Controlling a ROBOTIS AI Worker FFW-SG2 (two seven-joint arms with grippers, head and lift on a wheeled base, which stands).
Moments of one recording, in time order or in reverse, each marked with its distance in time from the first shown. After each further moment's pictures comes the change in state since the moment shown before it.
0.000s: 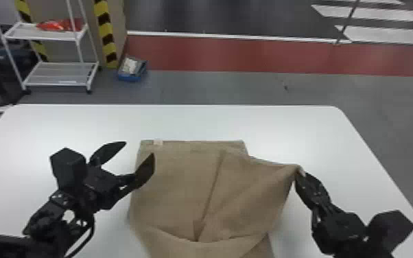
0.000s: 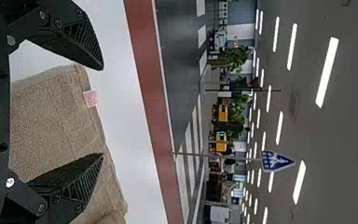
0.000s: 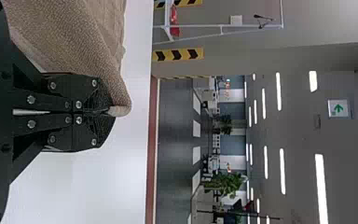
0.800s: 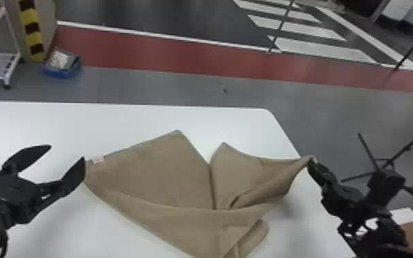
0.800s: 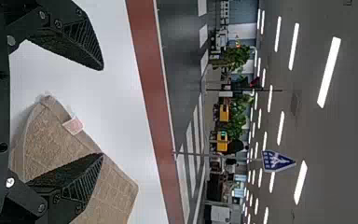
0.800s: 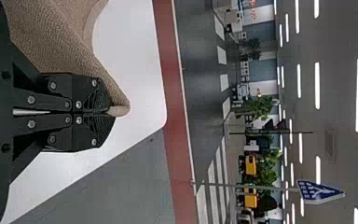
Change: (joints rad) left arm -0.004 0.002 -0.003 0.004 0.003 0.008 0.000; right arm -0.241 -0.030 -0.464 0.077 -0.112 0.437 0.113
